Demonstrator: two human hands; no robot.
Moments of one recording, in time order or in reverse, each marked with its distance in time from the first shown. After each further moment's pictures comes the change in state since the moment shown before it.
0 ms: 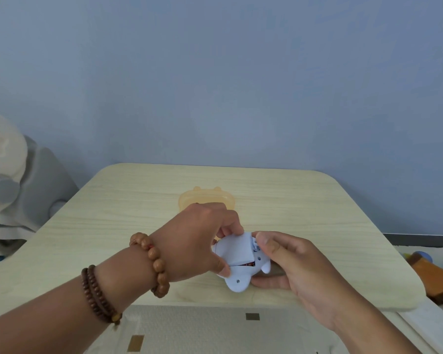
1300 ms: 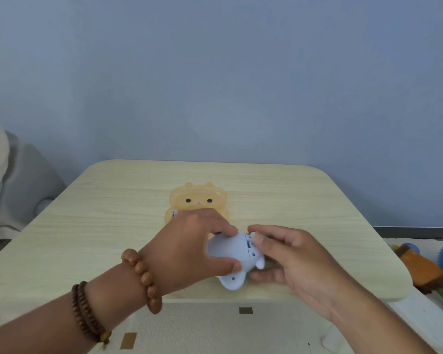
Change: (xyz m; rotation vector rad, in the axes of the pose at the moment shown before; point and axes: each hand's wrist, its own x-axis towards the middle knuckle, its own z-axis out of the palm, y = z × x) left_hand -0.007 0.006 0.021 -0.009 0.115 -0.038; right_hand -0.005 -0.010 -0.002 0.048 0.104 0.088
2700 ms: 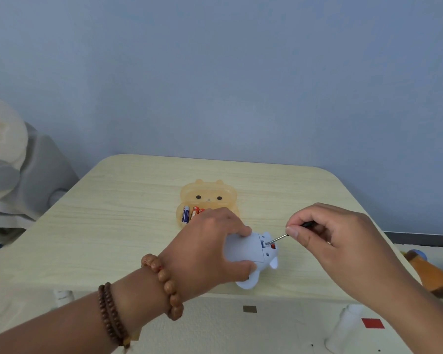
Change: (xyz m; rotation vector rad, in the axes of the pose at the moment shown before) left_hand -0.007 0.005 0.011 -0.031 0.034 -0.032; right_hand -0.025 -0.037 -0.022 -0.993 0.206 -0.665
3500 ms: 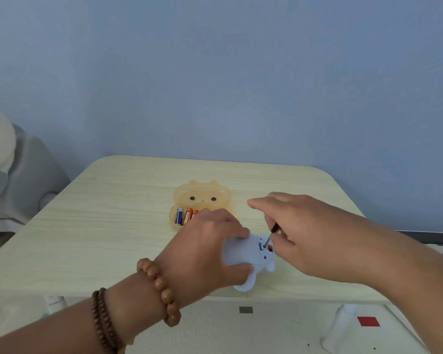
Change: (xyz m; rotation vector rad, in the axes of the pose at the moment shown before) left_hand 0.002 0.007 0.003 0.084 -0.002 0.042; right_hand 0.033 -0.042 -0.014 -0.459 -0.538 -0.089
